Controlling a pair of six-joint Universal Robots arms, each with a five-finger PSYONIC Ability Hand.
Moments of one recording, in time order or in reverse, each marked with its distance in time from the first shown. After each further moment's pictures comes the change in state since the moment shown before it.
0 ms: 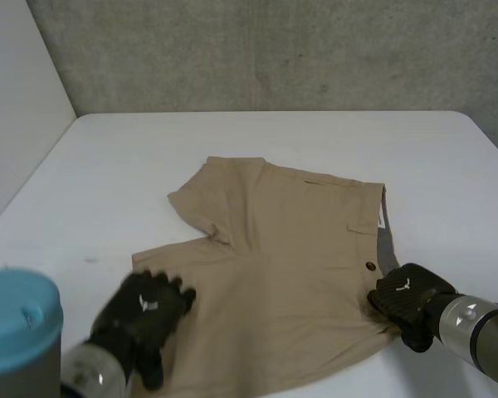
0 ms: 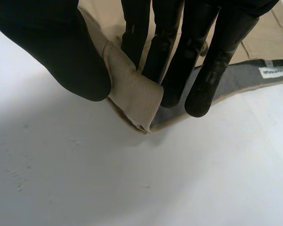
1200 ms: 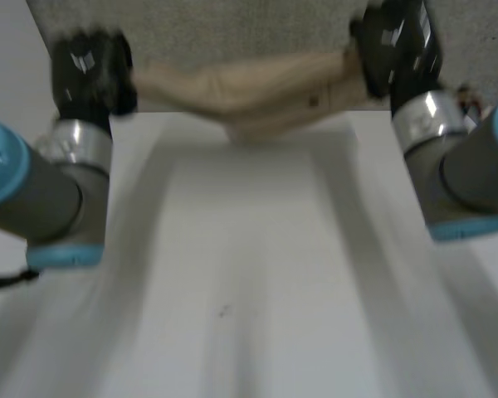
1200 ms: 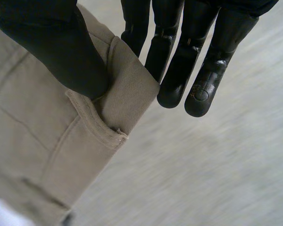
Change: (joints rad) left arm 0.246 -0.236 0.393 0.757 0.007 -0.179; right arm 0.183 0.164 -0.541 -0.801 0.120 0.215; left_hand 0.837 0.916 0.899 0.919 0.881; right_hand 0.000 0.000 0.000 0.000 0.000
